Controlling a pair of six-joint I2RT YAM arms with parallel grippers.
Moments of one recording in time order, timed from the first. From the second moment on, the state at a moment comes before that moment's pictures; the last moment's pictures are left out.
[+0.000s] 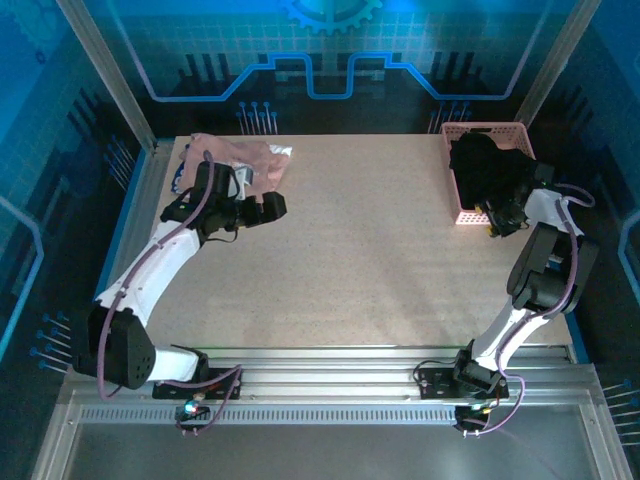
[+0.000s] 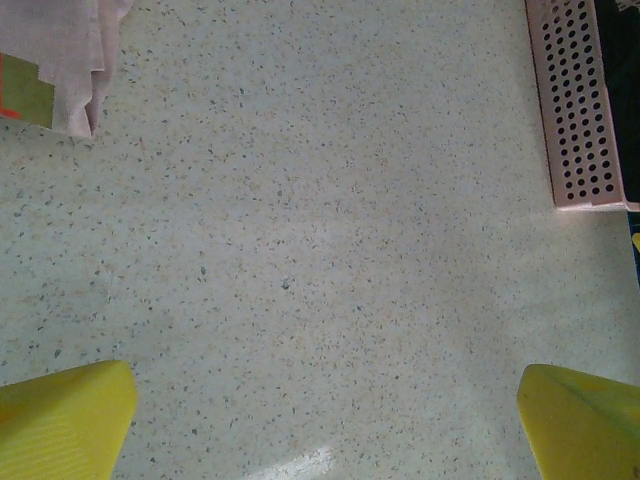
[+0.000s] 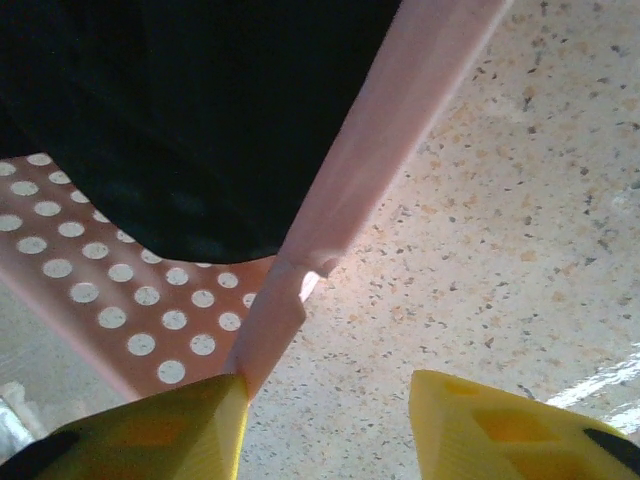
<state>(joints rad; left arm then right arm) -0.20 1.37 1.13 -0.57 0.36 -0.49 -0.42 1.83 1.35 -0.74 -0.34 0.76</state>
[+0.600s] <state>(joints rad) -0.27 1.46 1.23 -0.53 0.40 -0.50 -0.42 1.85 1.37 -0.70 -0.33 0.81</state>
